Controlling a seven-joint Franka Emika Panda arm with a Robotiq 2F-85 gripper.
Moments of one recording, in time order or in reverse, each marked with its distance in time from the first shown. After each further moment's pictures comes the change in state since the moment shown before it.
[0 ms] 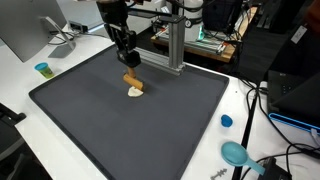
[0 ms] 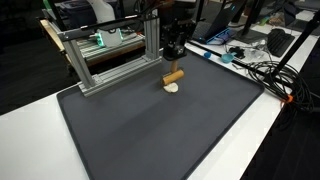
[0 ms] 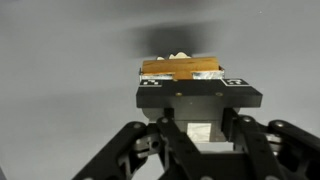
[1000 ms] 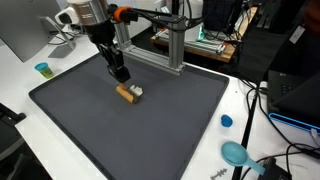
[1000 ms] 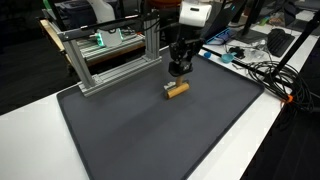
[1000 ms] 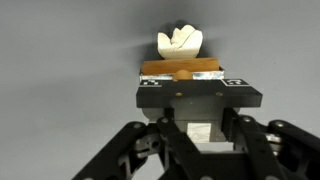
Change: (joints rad) arm -0.018 0.209 -0.011 0.214 0.014 -0.019 0.013
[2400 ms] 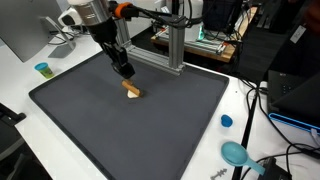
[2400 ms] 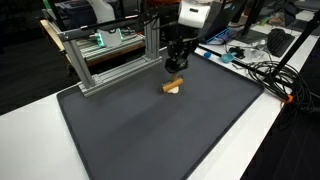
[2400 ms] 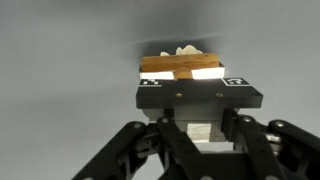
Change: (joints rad) arm -0.002 -0.001 0.003 0.022 0.008 -0.111 -0.035
